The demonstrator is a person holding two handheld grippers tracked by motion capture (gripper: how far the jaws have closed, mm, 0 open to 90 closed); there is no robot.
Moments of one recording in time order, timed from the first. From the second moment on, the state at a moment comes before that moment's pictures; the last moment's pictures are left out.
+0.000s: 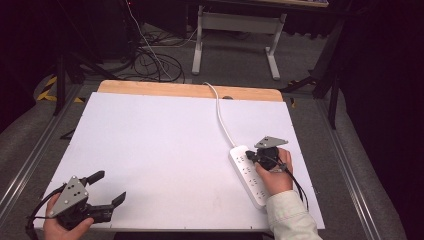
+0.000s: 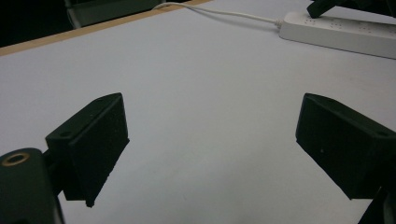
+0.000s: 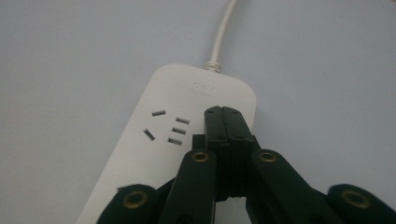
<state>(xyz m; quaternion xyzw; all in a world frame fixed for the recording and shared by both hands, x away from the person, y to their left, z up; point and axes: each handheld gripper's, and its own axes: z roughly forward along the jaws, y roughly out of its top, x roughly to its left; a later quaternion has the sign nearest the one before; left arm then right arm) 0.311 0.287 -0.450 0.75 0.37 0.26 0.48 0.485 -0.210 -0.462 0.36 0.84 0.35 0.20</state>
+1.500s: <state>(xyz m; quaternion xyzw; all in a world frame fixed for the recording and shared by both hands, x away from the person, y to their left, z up) 0.311 0.288 -0.450 0.75 0.37 0.25 0.48 0.441 -0.217 -0.400 0.32 0.80 0.44 0.24</state>
